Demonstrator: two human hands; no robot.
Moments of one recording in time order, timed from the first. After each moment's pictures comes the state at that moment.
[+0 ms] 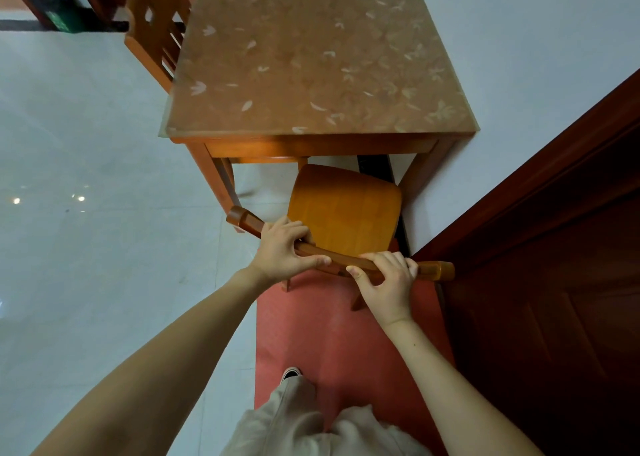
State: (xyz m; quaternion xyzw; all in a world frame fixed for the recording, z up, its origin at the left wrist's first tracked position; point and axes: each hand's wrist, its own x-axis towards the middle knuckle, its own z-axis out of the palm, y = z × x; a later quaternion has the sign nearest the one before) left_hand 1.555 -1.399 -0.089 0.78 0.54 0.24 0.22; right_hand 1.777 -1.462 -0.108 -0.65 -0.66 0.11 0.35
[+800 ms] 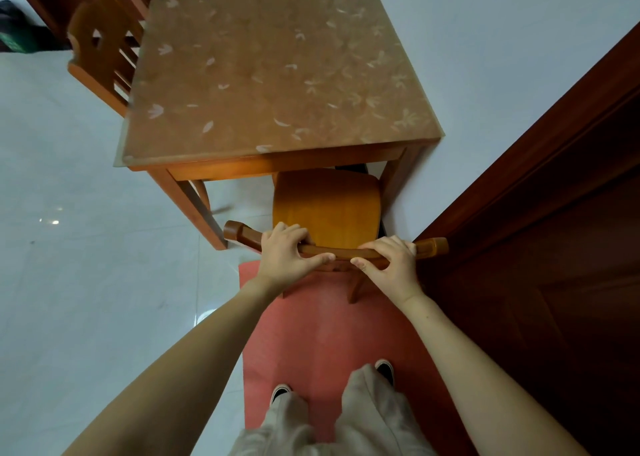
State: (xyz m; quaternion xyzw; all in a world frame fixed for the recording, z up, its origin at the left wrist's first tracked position) left_hand 1.630 -1.357 -0.086 0.75 0.58 0.25 0.21; right_hand 1.861 -1.394 -0.097 -0.62 -0.70 0.14 0.32
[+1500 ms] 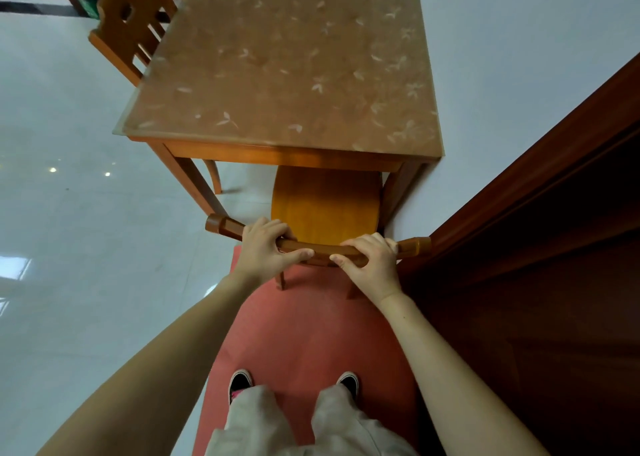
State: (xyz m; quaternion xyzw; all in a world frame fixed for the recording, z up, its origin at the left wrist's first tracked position) left_hand 1.725 -1.351 -0.083 0.68 0.65 0.27 0.19; right_hand 1.958 -1.341 -0.101 -0.55 -0.76 0.19 0.29
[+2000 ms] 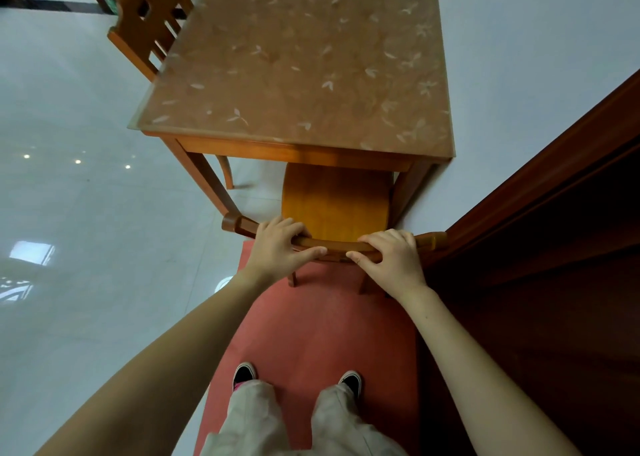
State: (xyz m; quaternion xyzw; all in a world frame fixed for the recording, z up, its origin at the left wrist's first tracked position) left_hand 1.746 -1.350 -0.078 0.70 0.66 0.22 0.17; right_hand 1.990 -1.323 -0.088 -0.51 -0.81 0.15 0.23
